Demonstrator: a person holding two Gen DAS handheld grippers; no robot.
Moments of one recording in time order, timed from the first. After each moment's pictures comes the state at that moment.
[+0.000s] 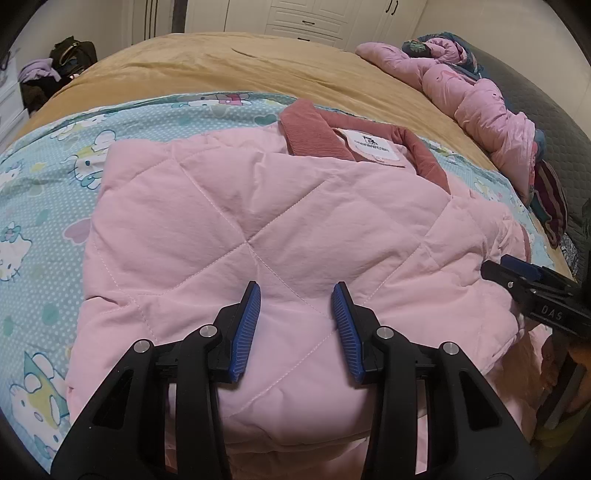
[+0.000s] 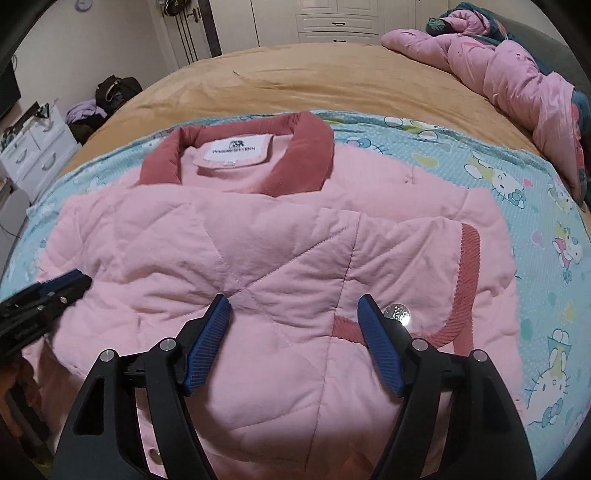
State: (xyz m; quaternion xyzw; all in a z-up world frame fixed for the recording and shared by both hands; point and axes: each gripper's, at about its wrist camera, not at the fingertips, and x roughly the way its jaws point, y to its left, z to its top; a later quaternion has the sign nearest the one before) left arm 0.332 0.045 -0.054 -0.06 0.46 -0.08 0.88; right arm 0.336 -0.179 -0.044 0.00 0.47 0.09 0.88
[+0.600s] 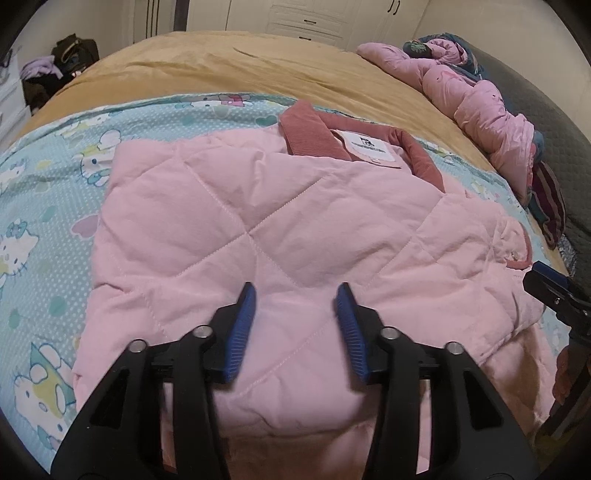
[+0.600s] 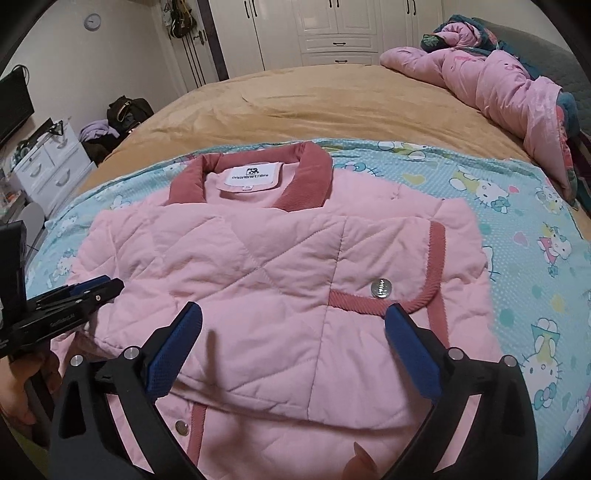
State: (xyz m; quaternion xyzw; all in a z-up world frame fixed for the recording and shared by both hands) left arm 0.324 0.048 -0.044 -0.07 0.47 -0.08 0.88; right arm 0.297 -0.194 -0.002 0.03 0.43 0.10 0.90
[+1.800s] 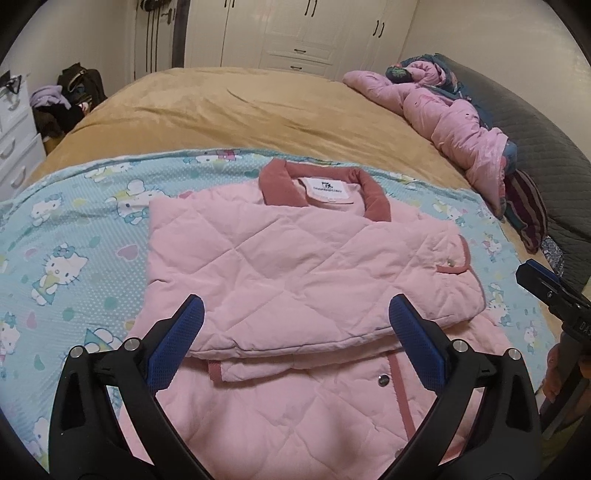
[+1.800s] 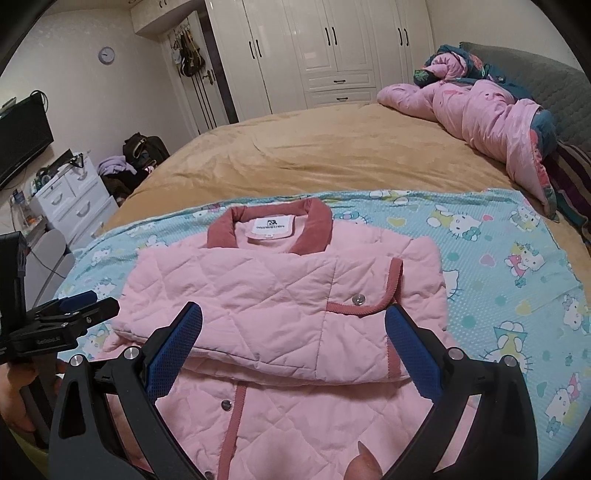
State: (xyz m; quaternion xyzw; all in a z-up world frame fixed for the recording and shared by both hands) left arm 0.260 0.027 0.051 -0.05 0.42 -0.08 0.90; right arm 0.226 -0.212 0.082 0.05 0.36 0.12 0.92
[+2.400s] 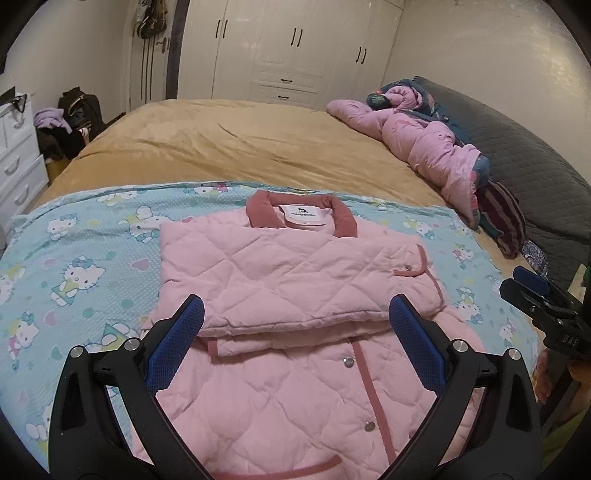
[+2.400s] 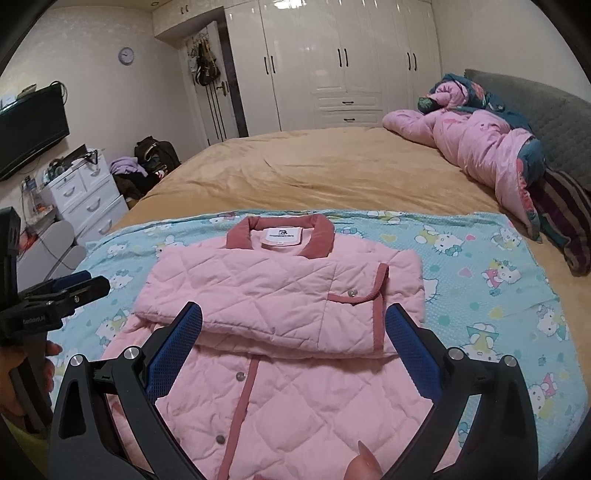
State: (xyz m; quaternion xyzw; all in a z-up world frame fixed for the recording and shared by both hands) left arm 0.192 0.020 0.099 -0.05 0.36 -0.10 0.93; right arm 0.151 -0.211 0.123 0.02 0.32 0.12 0.94
